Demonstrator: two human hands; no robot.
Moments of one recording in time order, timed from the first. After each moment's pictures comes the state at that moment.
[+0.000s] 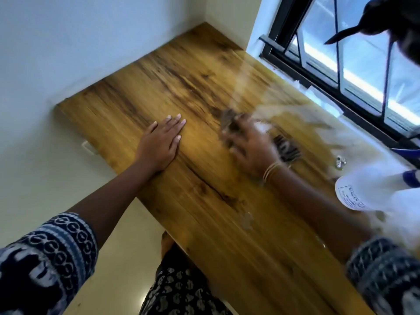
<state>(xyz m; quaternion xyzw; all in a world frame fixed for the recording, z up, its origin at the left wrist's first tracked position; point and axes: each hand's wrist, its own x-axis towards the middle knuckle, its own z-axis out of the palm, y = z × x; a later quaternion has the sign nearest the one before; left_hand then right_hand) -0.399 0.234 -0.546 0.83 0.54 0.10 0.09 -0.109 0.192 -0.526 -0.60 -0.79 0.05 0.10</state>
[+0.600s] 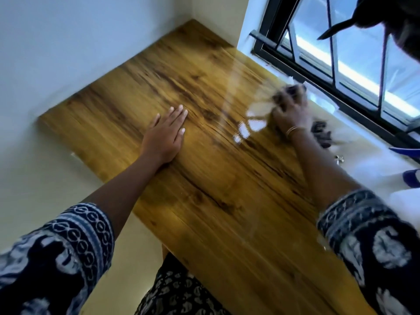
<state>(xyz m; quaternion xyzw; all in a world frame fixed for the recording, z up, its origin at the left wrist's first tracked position) -0.364 0.273 -0.545 0.83 0.54 0.08 0.10 -0.012 0.271 -0.513 -0.81 -0.57 0.07 0.12</state>
